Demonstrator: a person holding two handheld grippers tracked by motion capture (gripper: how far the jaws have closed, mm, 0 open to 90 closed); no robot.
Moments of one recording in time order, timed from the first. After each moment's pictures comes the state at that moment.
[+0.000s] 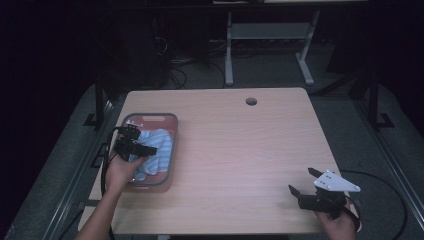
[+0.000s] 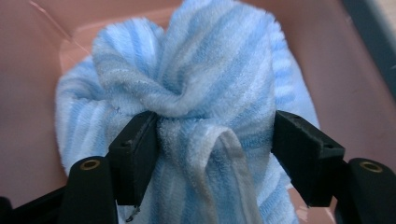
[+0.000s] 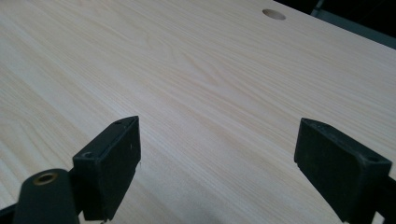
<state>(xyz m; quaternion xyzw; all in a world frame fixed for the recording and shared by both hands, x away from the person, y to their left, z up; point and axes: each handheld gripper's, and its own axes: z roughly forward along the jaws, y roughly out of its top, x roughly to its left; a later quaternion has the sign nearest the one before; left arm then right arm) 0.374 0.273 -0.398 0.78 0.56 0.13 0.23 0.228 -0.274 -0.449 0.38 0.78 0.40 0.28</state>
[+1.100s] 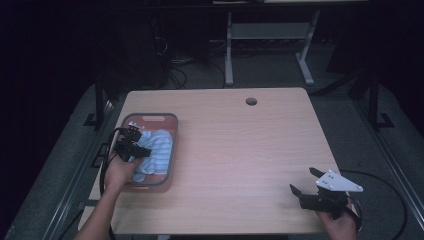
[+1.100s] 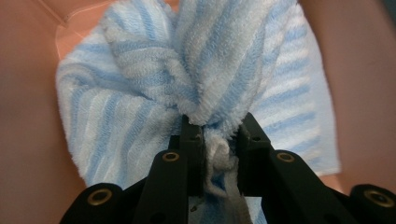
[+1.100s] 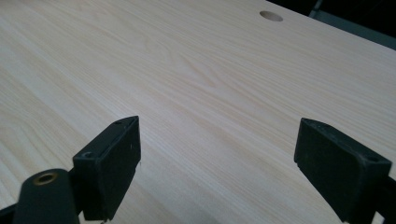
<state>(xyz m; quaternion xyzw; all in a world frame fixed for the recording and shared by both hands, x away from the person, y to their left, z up) 0.367 0.280 -0.393 0.80 0.55 0.12 0.22 0.227 -0.277 -0.447 0.38 0.78 0.41 0.28</state>
